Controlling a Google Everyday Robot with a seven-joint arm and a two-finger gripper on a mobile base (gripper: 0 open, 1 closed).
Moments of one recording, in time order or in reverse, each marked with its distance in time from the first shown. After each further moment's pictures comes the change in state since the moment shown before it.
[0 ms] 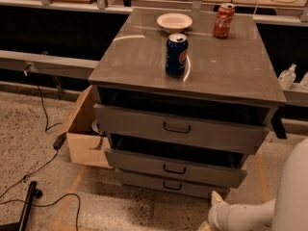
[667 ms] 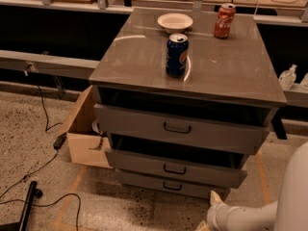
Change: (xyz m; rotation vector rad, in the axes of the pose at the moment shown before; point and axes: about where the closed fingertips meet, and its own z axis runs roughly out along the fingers) arm 0.001 -0.001 0.011 0.015 -0.033 0.006
